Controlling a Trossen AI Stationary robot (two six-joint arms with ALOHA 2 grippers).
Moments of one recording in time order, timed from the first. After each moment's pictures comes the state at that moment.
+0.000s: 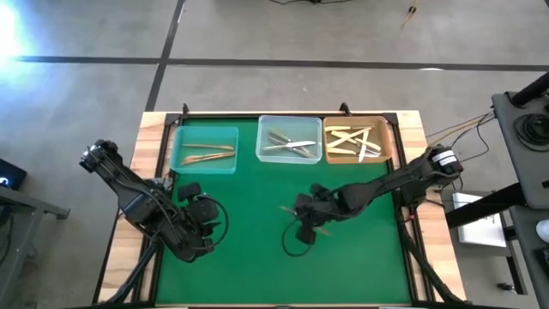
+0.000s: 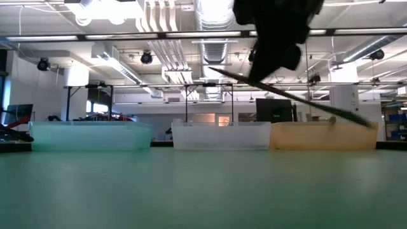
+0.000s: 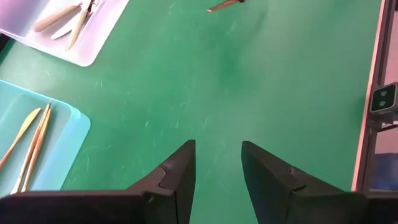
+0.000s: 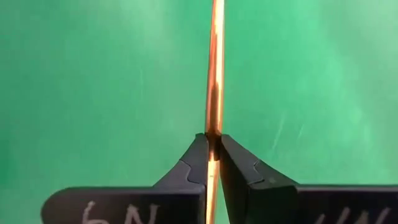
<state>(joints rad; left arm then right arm) -0.70 1.43 1.54 -1.33 -0.51 -0.95 0.31 1.70 1.22 -0.59 0.18 0.63</state>
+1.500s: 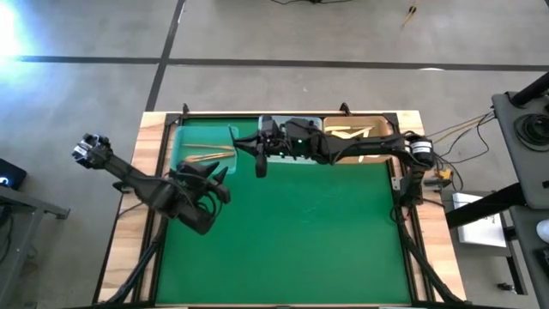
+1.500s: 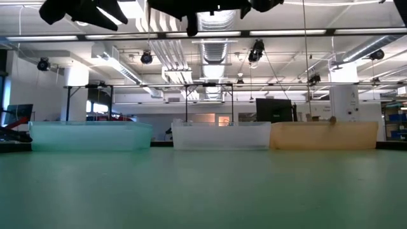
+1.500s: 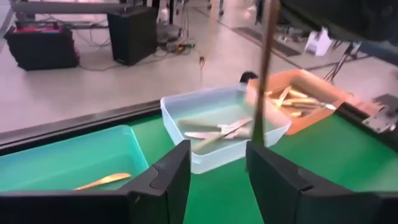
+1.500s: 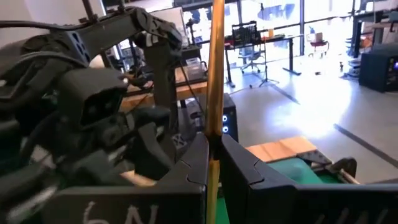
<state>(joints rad) -0.53 1.26 1.08 -1.12 -1.23 -1.48 -0.13 1.83 1.48 0.40 -0.08 0.17</state>
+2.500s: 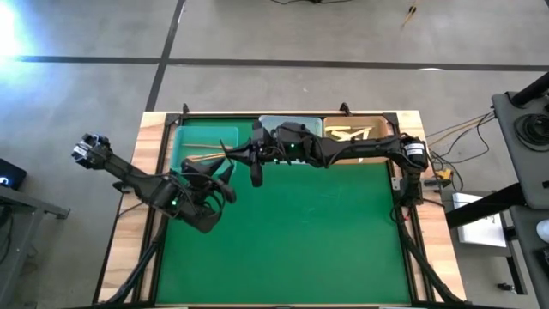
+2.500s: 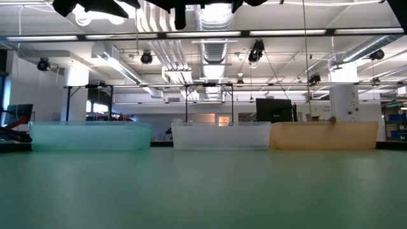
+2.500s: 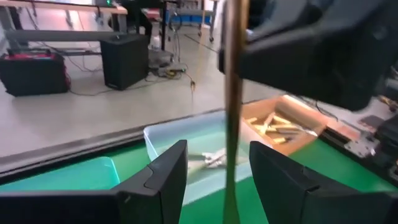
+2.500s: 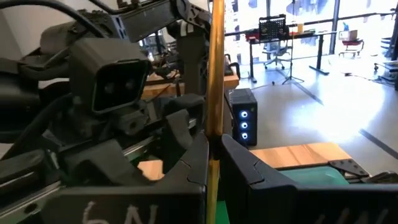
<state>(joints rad) -0.50 1.26 1.08 -0.83 -1.32 -1.19 -0.10 1.90 1.61 0.32 -0.16 0.13</state>
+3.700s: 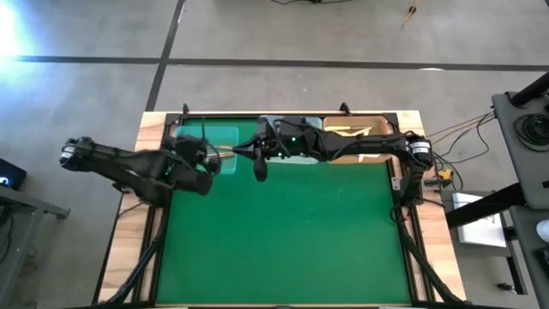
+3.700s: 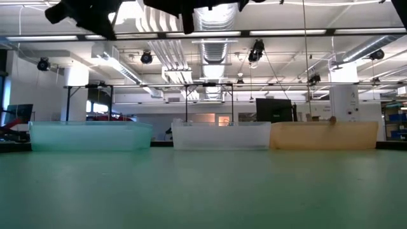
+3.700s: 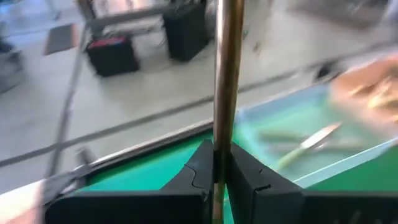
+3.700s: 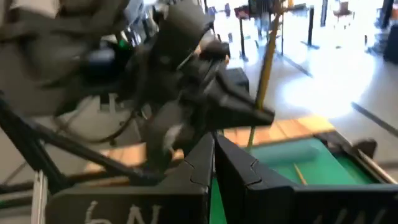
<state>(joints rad) -0.25 1.12 1.08 -1.17 -1.18 -1.16 -0.13 1.86 1.61 0.19 -0.16 0.16</state>
